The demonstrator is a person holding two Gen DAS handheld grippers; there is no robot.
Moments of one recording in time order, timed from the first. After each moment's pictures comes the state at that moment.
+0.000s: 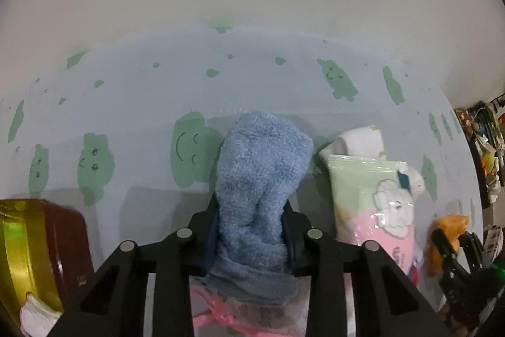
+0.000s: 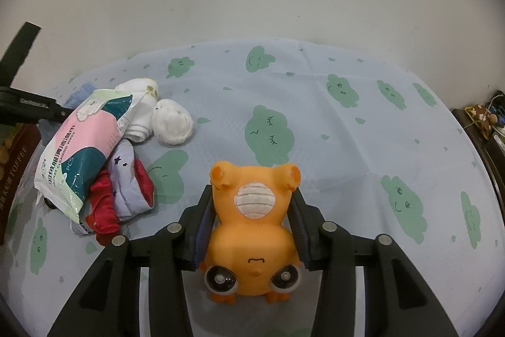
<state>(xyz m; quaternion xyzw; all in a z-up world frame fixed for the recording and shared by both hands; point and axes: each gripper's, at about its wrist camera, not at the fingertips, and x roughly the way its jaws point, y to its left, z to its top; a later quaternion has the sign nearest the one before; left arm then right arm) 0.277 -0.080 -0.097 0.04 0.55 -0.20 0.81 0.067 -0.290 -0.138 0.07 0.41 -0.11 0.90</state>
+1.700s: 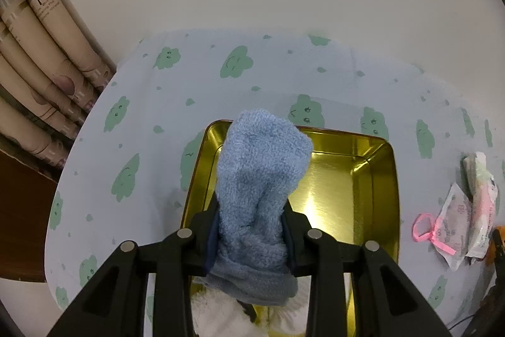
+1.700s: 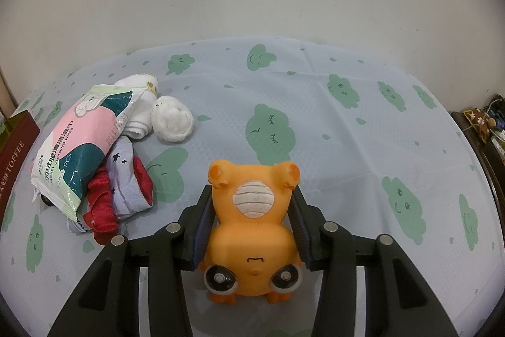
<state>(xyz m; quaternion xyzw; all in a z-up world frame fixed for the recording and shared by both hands) 0.254 0.150 -0.051 0.03 0.55 0.03 0.83 0.068 -0.287 -0.139 0.07 0.41 -0.11 0.90</state>
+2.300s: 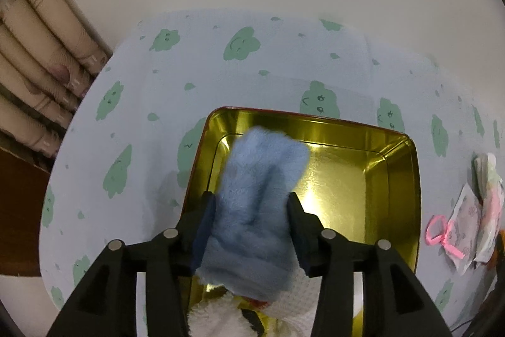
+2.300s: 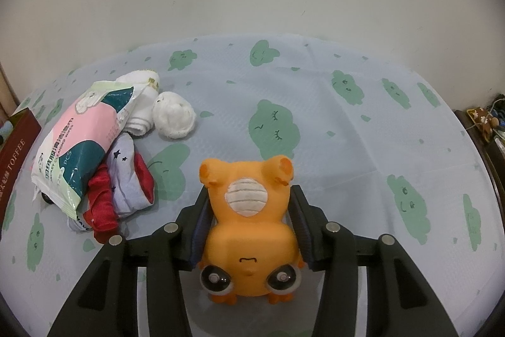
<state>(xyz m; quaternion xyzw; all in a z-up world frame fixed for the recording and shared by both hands) 0.263 0.157 -0.070 0.03 0.57 0.03 0.82 0.069 -0.287 -0.142 0.07 0.42 -0.11 0.90</state>
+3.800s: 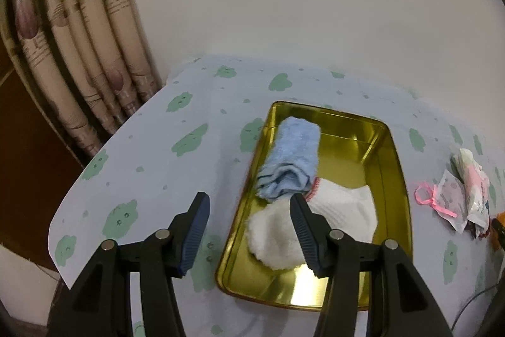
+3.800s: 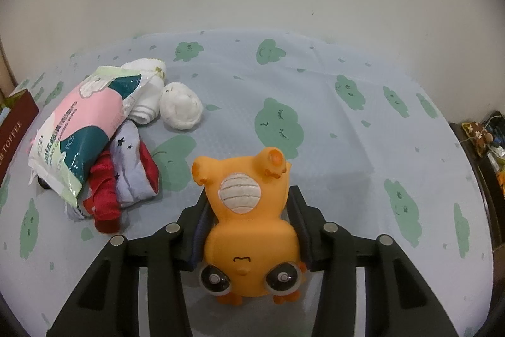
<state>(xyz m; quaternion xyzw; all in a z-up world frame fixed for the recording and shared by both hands) 0.119 0.192 -0.026 0.00 0.43 0.08 0.90 0.068 -0.275 -0.137 0.03 0.44 -0.11 0.89</state>
